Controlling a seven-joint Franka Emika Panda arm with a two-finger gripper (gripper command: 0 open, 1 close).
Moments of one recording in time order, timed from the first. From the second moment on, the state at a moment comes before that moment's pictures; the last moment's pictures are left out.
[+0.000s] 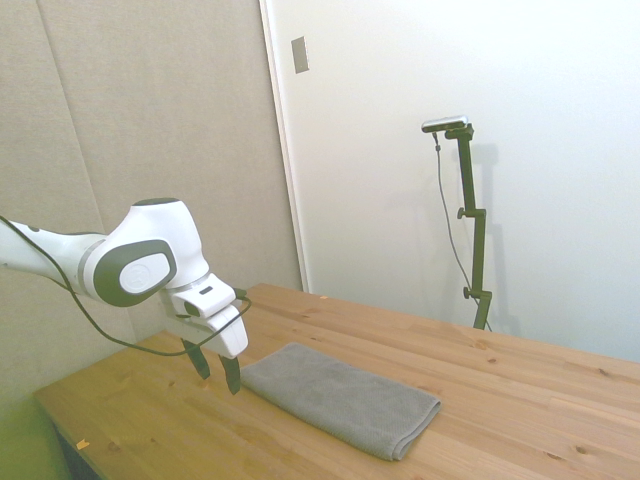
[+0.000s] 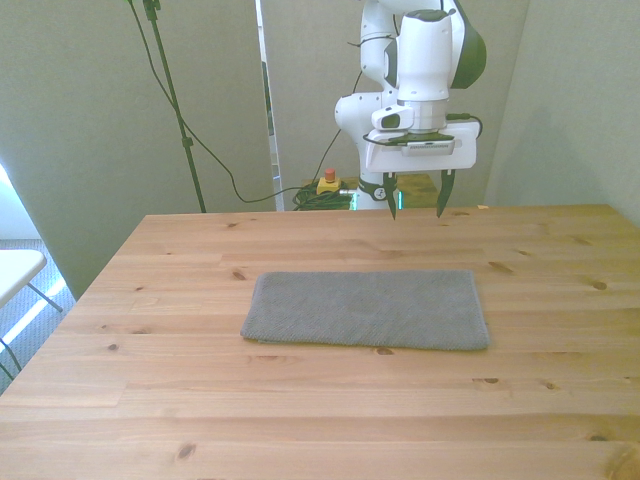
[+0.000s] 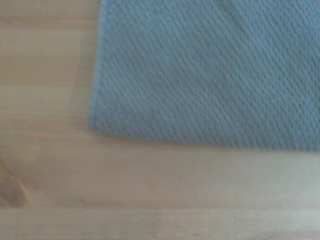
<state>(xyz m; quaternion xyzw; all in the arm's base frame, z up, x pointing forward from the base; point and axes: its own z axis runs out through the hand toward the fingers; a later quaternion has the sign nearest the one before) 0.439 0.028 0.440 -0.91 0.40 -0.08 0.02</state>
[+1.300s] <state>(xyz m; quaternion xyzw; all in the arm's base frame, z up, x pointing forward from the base) 0.594 0.166 0.363 -0.87 0.44 -0.12 -0.17</state>
